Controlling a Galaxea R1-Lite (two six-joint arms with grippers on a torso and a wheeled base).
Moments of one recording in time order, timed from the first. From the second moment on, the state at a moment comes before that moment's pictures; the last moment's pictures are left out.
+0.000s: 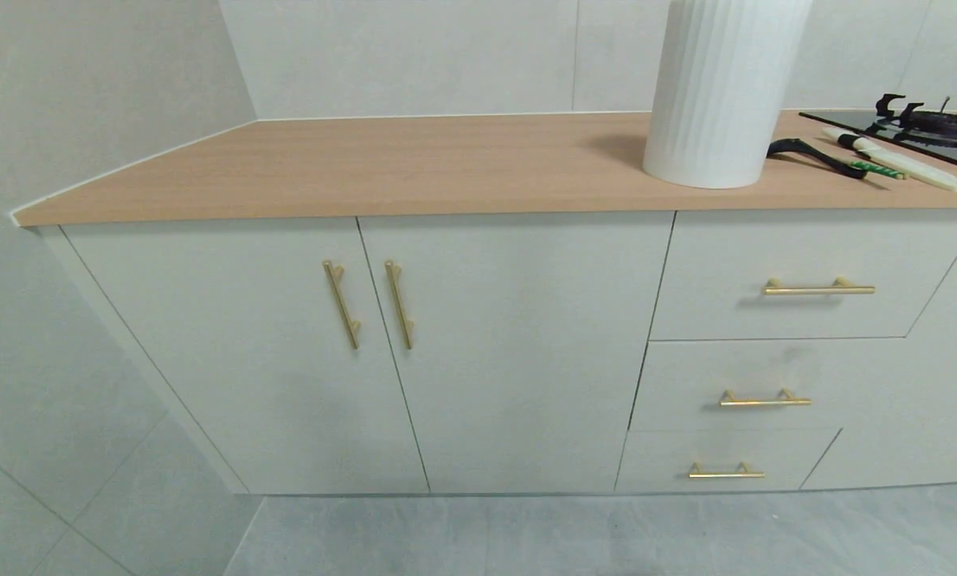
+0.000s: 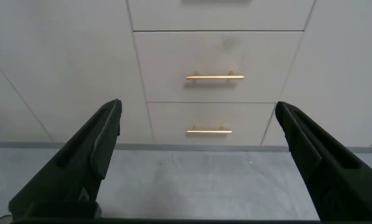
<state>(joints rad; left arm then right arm) 0.00 0.00 0.00 0.00 0.05 -0.01 0.00 0.00 0.00 0.00 0.01 -0.01</state>
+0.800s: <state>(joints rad) -0.01 0.00 0.00 0.00 0.05 -0.01 0.00 0.00 0.00 0.00 0.02 -0.01</state>
